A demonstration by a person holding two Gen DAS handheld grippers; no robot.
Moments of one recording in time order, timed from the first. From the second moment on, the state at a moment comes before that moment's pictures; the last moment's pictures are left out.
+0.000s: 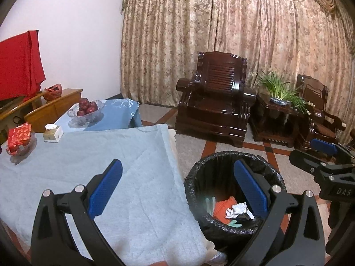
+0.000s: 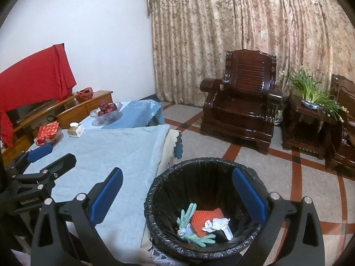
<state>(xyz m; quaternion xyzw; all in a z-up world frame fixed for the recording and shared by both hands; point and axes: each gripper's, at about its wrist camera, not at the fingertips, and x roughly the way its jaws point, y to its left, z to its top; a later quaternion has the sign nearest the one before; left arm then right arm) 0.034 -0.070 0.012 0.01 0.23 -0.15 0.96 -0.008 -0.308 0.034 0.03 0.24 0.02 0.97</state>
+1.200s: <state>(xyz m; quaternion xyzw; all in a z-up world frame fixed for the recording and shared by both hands) 0.023 -0.057 0.021 0.01 0.22 -0.14 0.97 -0.013 -0.296 0.047 0.02 0.23 0.02 0.97</state>
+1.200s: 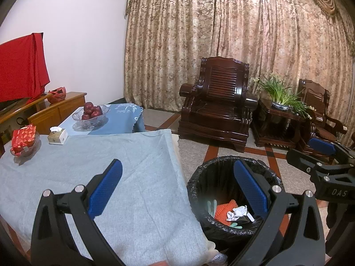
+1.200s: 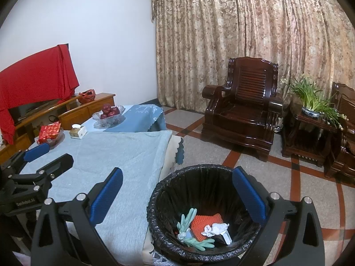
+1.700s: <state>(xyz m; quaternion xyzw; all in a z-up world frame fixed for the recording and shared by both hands) 0.024 -0.057 0.020 0.01 0.22 -0.14 0.97 -0.013 -0.297 0.050 0.02 0.22 0.02 0.97</state>
